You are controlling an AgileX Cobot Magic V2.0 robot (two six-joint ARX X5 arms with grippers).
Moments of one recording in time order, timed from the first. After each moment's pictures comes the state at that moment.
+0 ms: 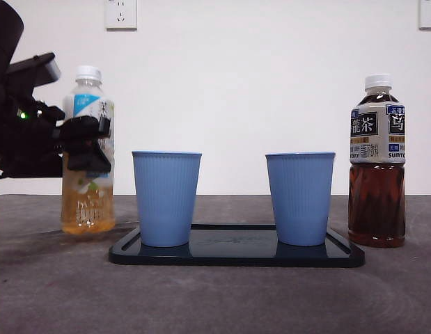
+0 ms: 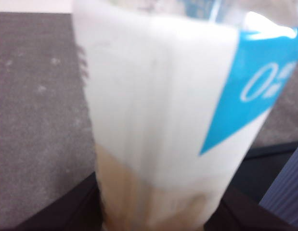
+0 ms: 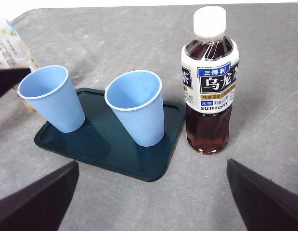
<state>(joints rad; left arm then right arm) -0.34 1.50 0.51 0.67 -0.02 -0.11 0.31 0.37 0.60 -0.64 -0.15 0.18</state>
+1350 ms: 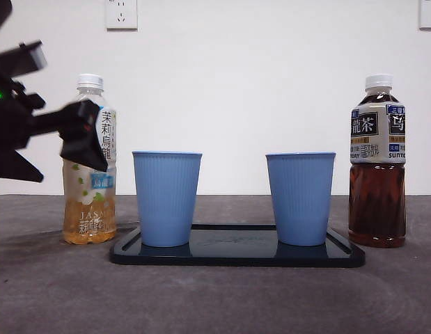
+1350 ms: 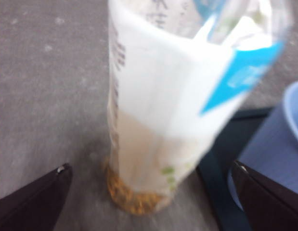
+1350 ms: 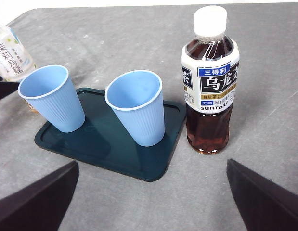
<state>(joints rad) -0.35 1.26 0.51 0.27 -0.02 -0.15 0.31 0.37 0.60 -0.64 -0.15 0.18</state>
